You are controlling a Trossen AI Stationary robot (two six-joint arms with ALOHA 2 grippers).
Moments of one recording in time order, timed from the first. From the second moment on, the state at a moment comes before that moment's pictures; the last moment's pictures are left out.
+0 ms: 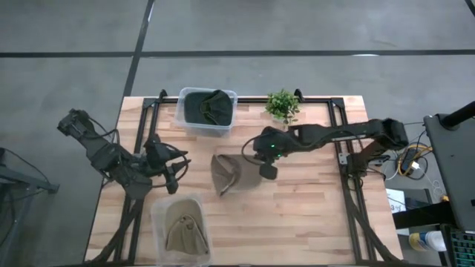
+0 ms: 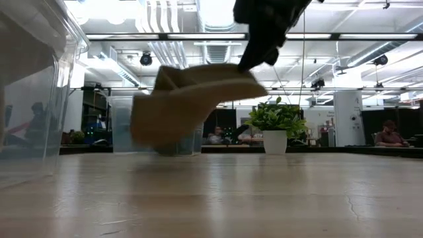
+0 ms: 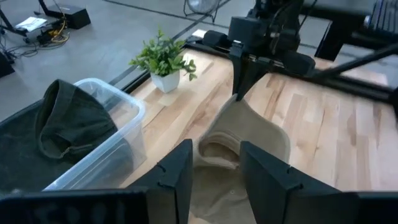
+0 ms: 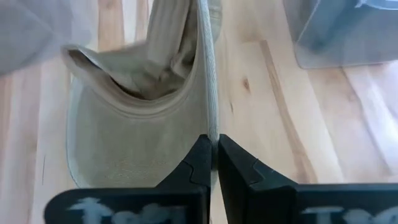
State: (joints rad) left arm -0.67 1.04 1.22 -0.97 -0.97 -0.80; right arm -0.01 1.55 1.24 -0.58 0.03 0.18
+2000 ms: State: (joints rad) left arm -0.18 1.19 1.30 -0.59 -0.14 -0.71; right arm 0.02 2.01 2.36 -1.35 -0.24 -0.18
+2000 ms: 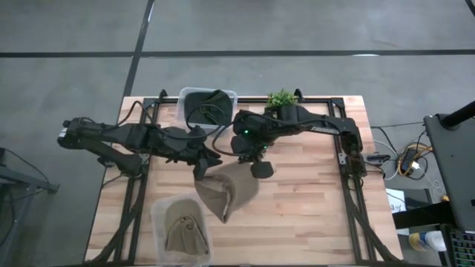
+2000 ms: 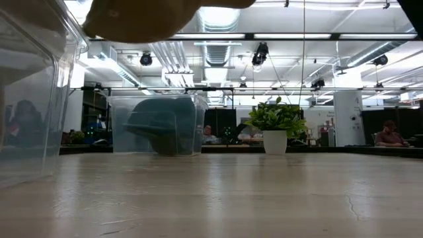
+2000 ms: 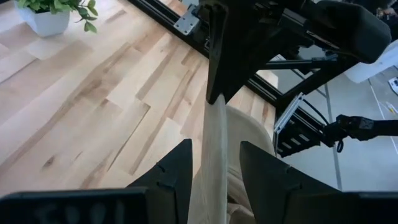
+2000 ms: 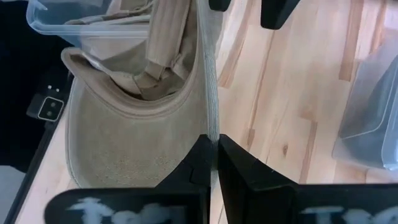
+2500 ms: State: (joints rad) left arm -0.18 1.21 1.30 -0.59 -0.11 -0.71; right arm -0.01 1.97 2.36 -1.30 -0.24 -0.20
